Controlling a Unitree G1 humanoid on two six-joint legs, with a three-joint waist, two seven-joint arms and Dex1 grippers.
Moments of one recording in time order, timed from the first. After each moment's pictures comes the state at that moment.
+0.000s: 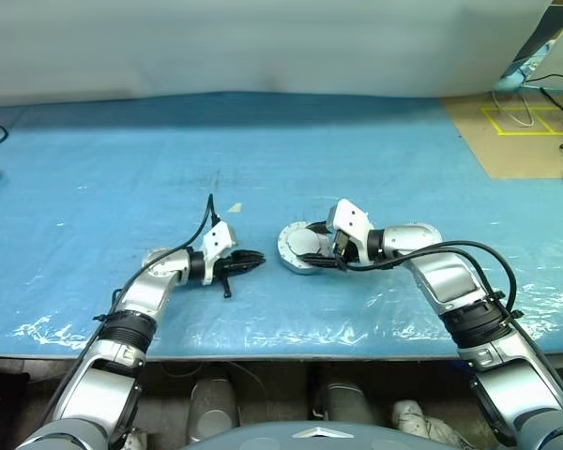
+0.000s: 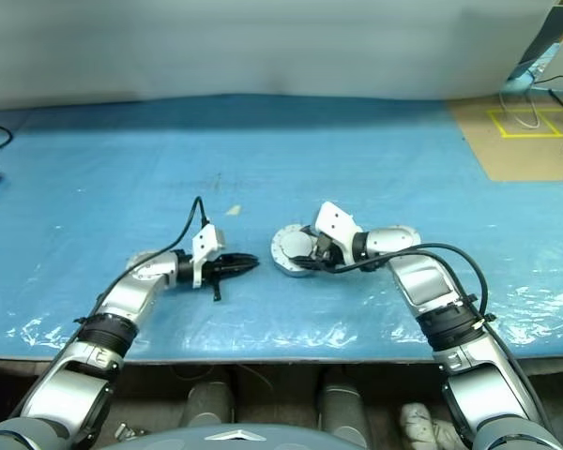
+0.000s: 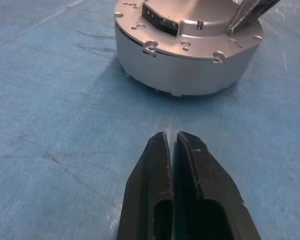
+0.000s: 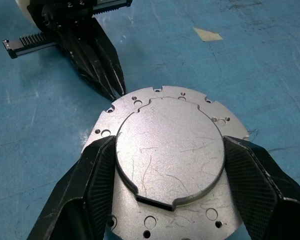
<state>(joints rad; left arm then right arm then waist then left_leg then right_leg) -0.44 0.35 -0.15 0.52 -0.16 -0.09 -1.11 -0.47 -0.54 0.30 0.03 0.12 0.39 0.97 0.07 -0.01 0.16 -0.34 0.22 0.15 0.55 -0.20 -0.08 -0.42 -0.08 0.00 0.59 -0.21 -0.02</state>
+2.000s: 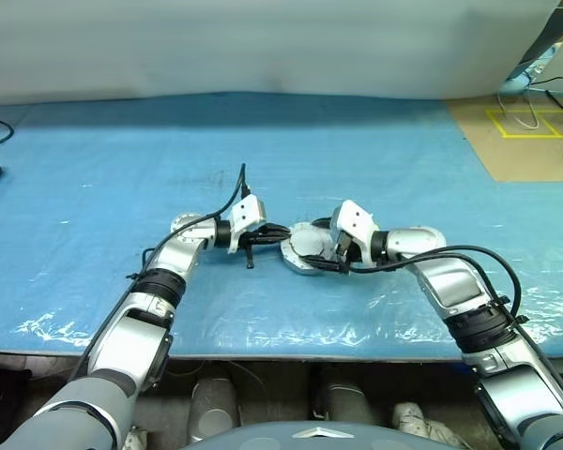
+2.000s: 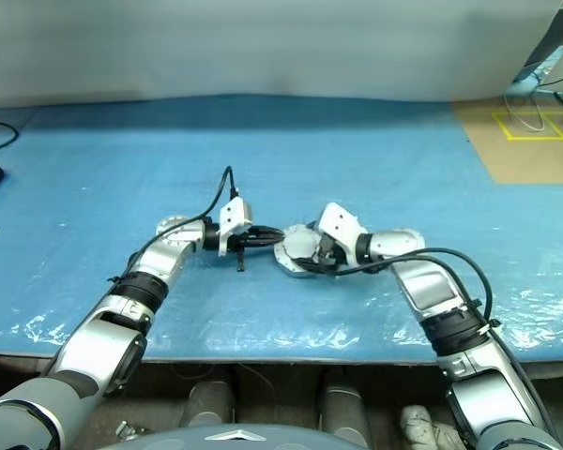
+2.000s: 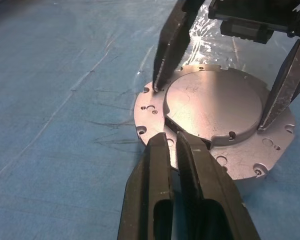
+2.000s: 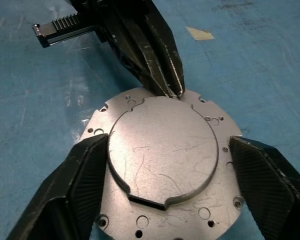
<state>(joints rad) -0.72 0.26 -0.19 0.78 -0.06 -0.27 -1.17 -0.45 -0.55 0.28 0.01 0.12 0.39 0.92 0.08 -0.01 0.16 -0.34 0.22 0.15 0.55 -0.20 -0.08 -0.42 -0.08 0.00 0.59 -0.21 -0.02</state>
